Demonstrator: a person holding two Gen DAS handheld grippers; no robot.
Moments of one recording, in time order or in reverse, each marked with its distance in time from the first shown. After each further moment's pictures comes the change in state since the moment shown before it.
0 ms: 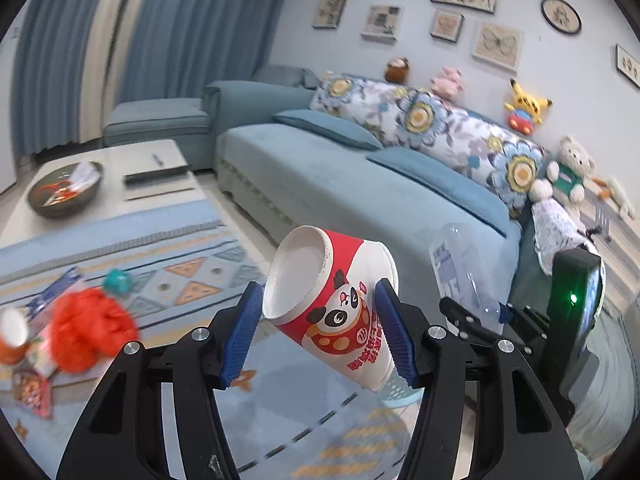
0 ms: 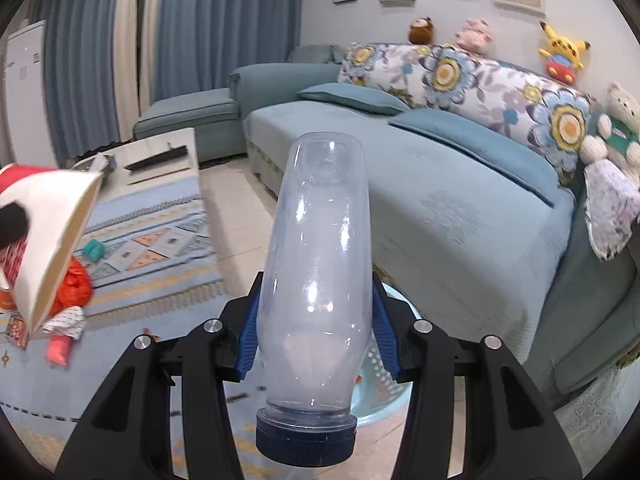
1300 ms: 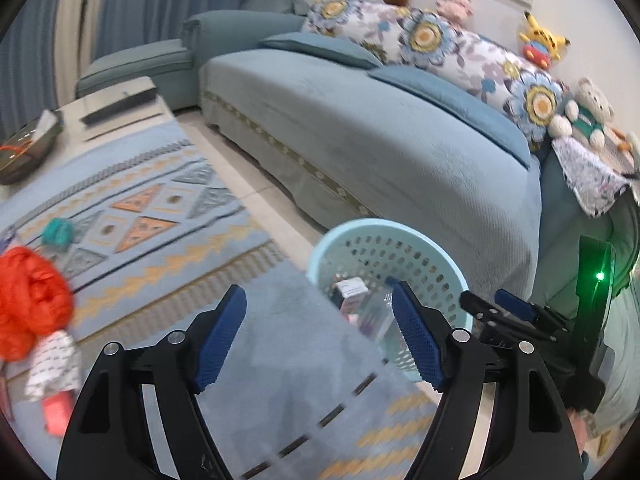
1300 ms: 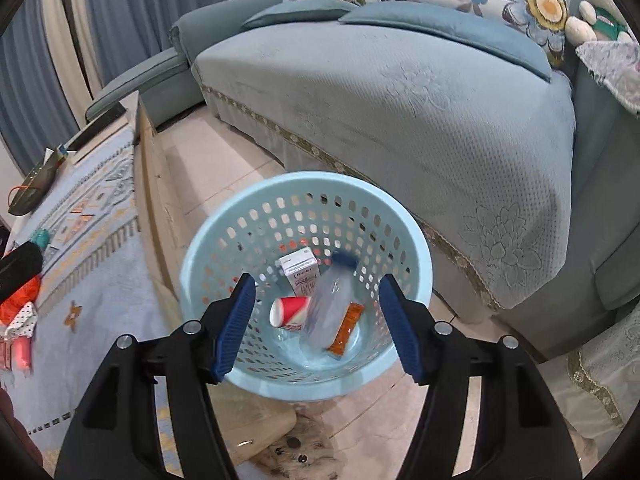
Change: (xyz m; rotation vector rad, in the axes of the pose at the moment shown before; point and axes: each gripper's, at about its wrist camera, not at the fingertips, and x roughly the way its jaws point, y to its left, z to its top) left arm 0.110 0.019 -0.051 0.015 0.223 0.013; right arm 0.083 -0.040 -0.061 0.190 0.238 0.007
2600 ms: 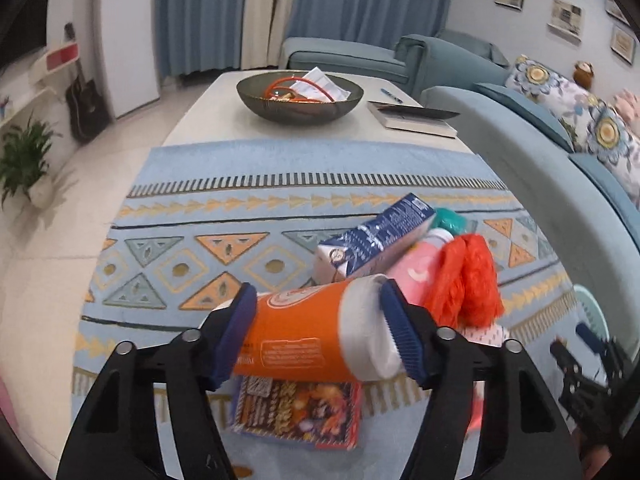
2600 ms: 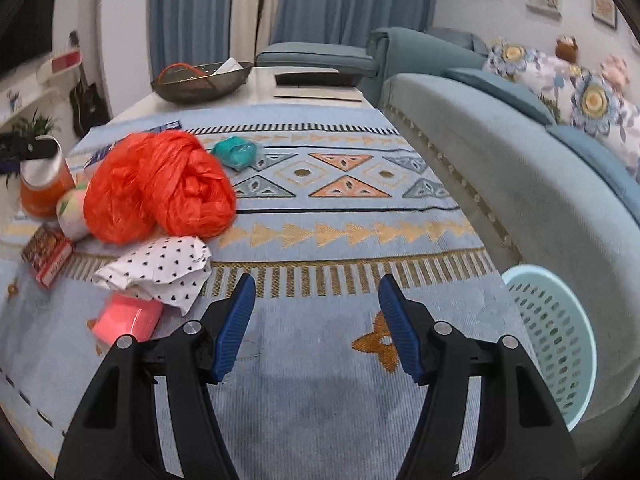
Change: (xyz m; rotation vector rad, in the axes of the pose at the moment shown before) left arm -0.163 0.332 -0.051 -0.324 -0.058 0.467; right arm -0.005 0.302 -0.077 -0.554 -0.146 0.244
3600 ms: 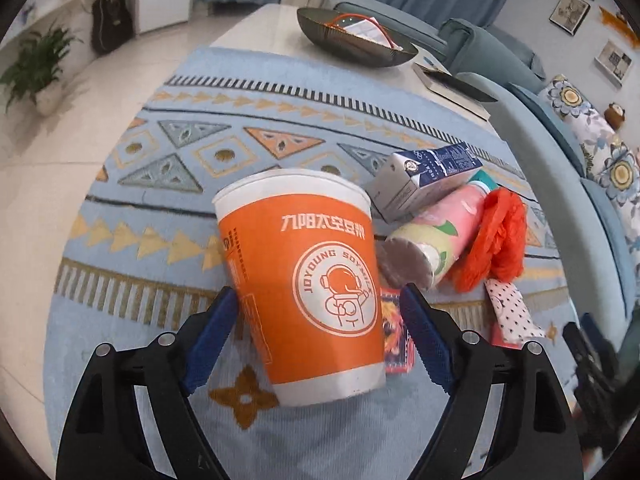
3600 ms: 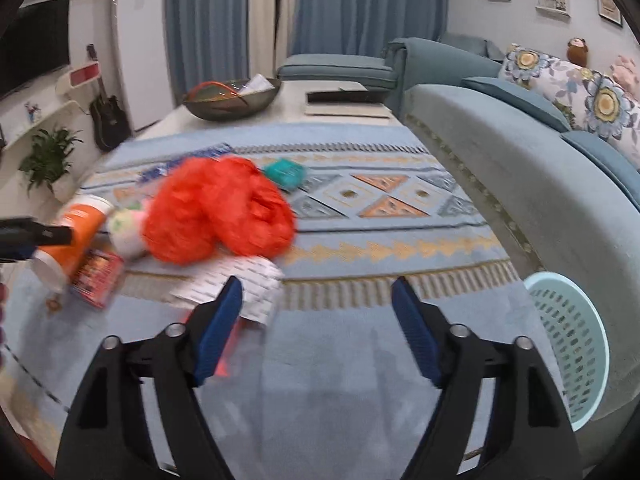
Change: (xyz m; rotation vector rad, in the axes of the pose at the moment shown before) left arm 0.017 0.053 -0.048 -0.226 0.183 -0.041; right arm -0.029 0.034 0.020 0.037 -0.018 0.124
